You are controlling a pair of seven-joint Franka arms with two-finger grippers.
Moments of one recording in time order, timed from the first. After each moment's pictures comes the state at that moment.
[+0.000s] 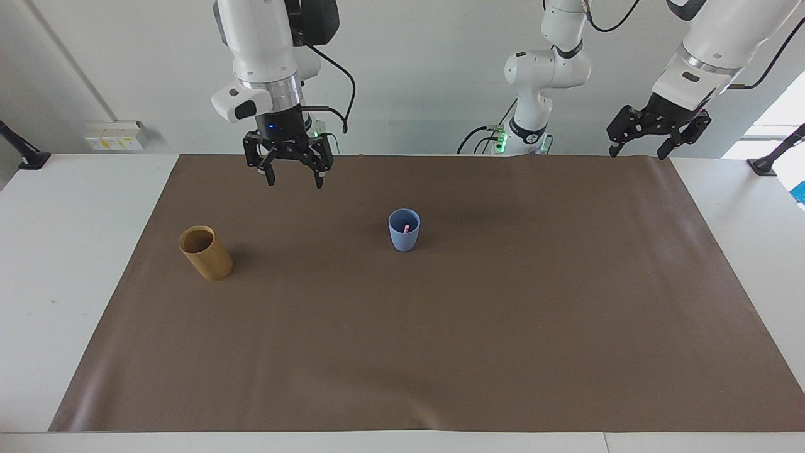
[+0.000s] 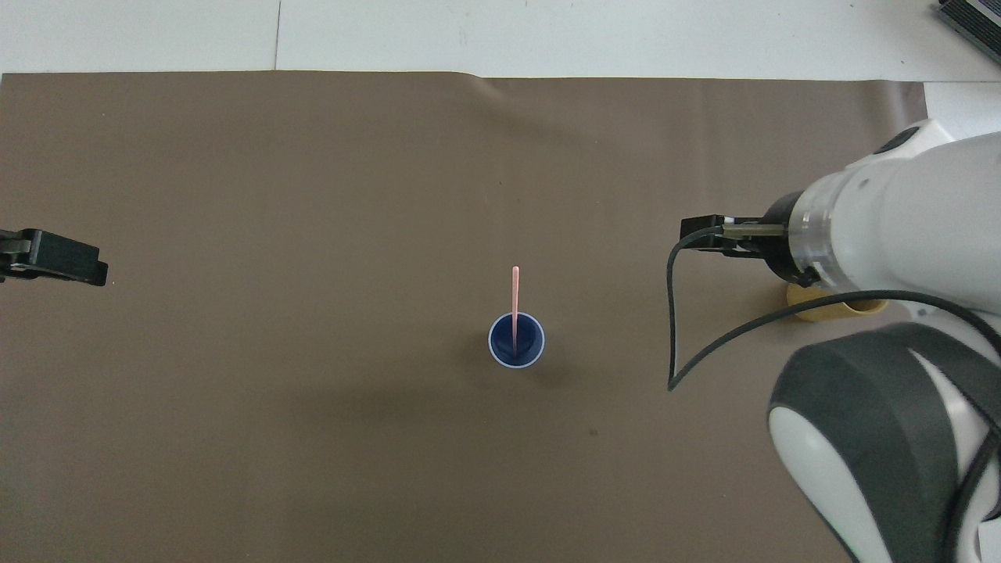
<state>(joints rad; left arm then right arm) -0.05 -0.02 -0.02 -1.49 -0.02 1.44 0.03 0.26 -0.05 -0.03 -1.67 -0.04 1.78 0.36</state>
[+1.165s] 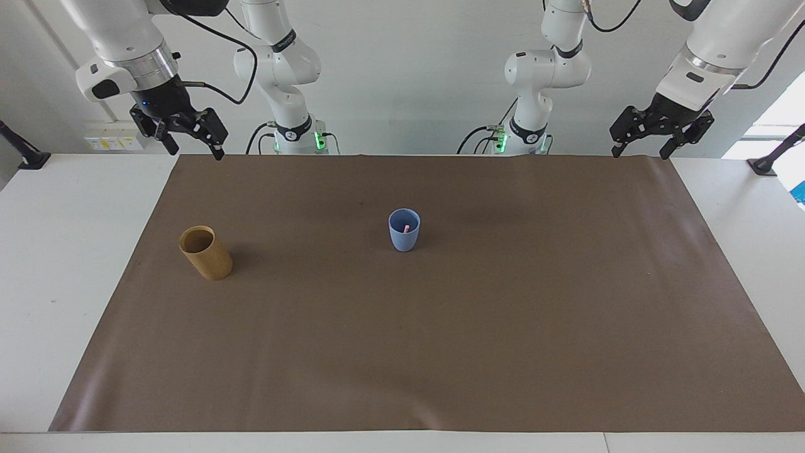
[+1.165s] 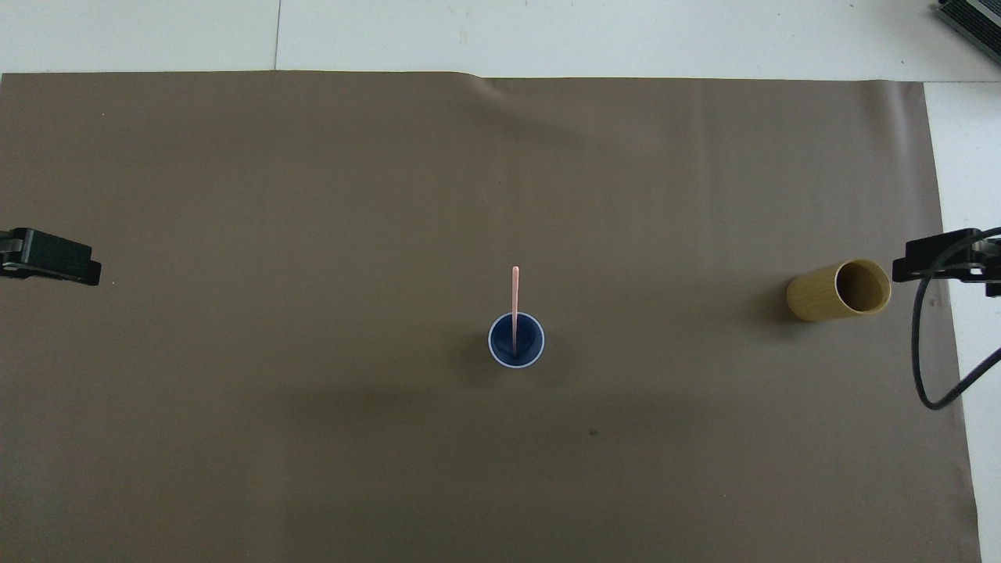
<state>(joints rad) -0.04 -0.02 -0.02 -1.49 -0.02 1.44 0.03 -0.02 -0.07 -0.04 -1.59 0.02 1.53 0.08</state>
